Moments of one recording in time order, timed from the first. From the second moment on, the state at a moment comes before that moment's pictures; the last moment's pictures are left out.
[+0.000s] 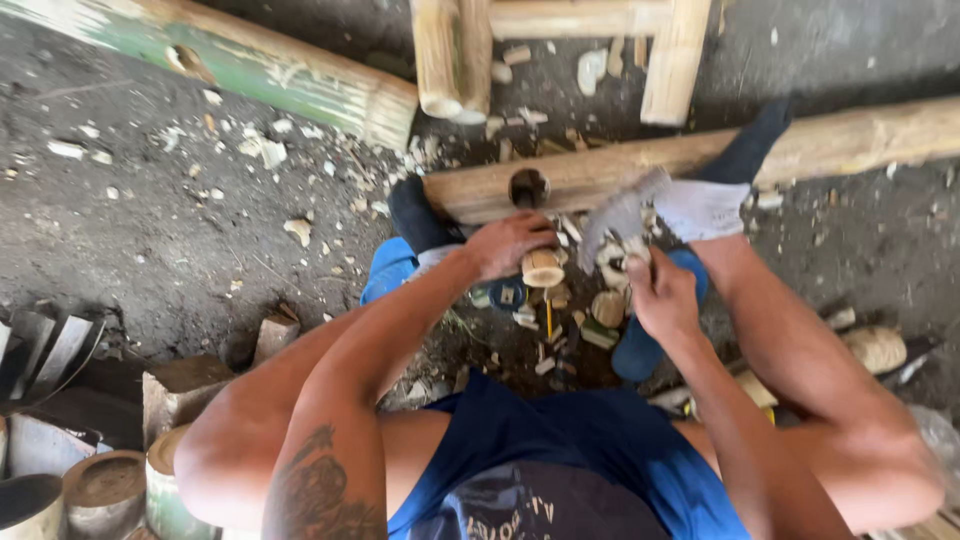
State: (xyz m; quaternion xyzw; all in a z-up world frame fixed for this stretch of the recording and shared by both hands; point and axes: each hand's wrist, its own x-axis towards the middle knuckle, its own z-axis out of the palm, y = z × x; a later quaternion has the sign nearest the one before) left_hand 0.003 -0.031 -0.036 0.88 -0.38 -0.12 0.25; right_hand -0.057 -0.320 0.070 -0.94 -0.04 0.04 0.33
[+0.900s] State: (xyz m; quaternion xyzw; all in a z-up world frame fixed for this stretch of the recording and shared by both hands) left_hand 0.070 0.000 0.021 0.81 -0.45 -0.13 0.36; right_hand -0.059 -0.255 0.096 -0.90 -0.26 0.00 0.35
